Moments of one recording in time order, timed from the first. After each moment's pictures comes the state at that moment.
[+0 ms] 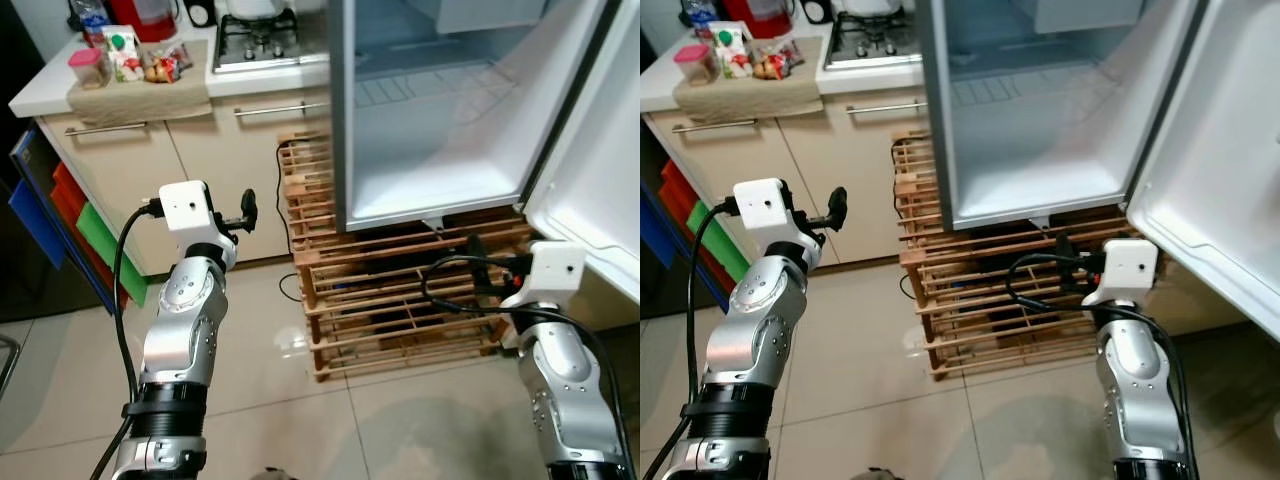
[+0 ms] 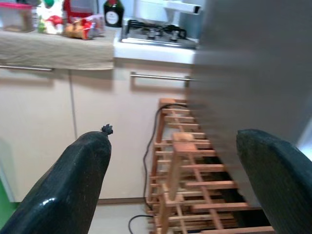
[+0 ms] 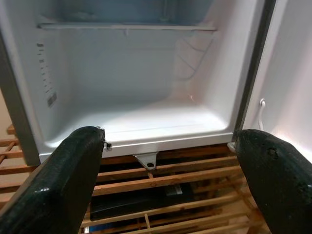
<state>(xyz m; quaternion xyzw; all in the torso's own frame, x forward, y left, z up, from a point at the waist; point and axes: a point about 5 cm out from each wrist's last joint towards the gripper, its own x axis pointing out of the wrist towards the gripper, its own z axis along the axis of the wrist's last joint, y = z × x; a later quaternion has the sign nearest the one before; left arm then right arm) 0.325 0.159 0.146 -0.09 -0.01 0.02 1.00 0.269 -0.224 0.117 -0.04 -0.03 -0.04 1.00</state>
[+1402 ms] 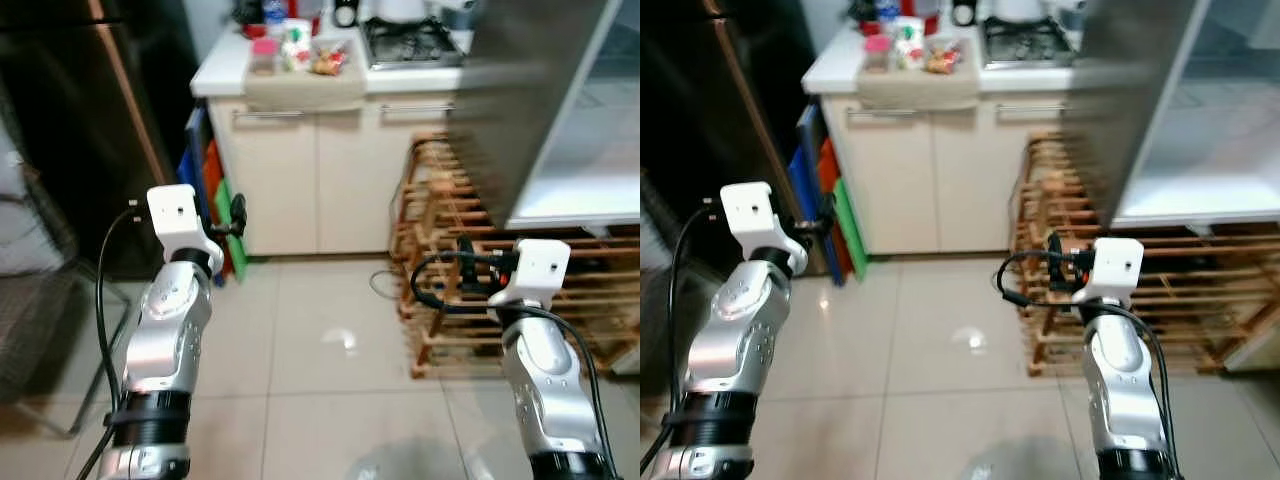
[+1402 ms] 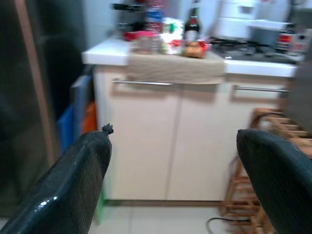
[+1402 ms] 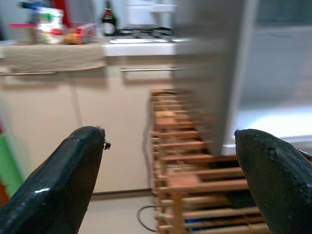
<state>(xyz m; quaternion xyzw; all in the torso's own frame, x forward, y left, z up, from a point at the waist) 0.319 0.172 0.145 -0.06 -0.01 0.00 1.00 0.280 -0.203 0.106 -0.01 -0.02 -0.03 1.00</state>
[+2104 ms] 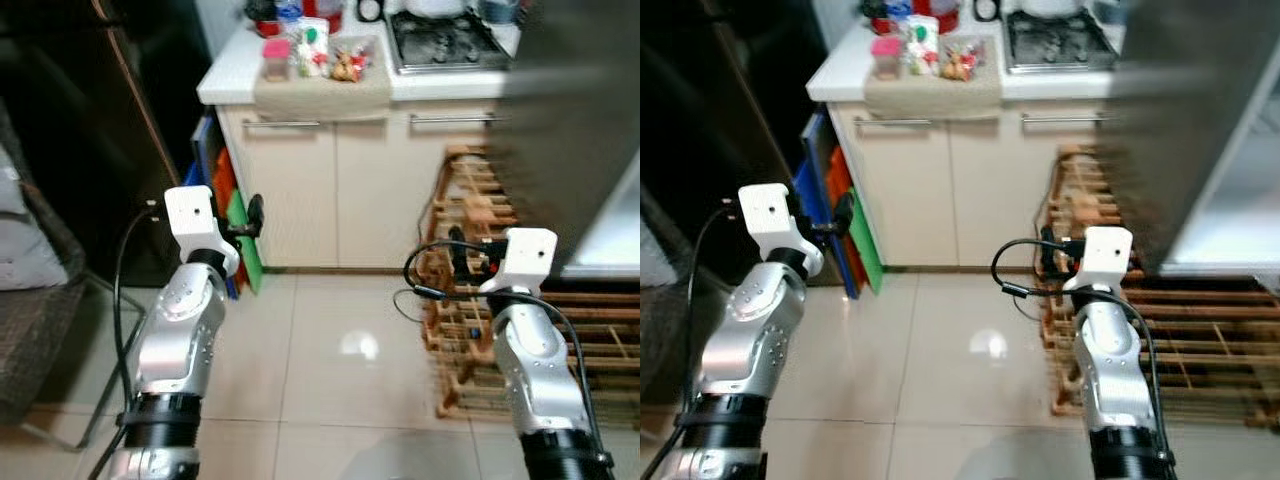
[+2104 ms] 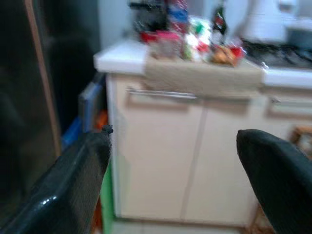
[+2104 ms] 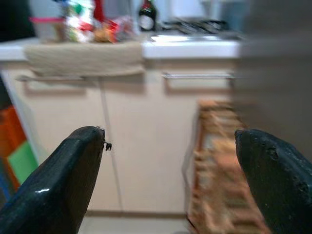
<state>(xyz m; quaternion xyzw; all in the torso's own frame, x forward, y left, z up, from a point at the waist) 0.321 0.160 0.151 -0.06 -0.02 -0.02 1.00 0.297 -0.192 0.110 -0.01 -0.02 -0.01 1.00</state>
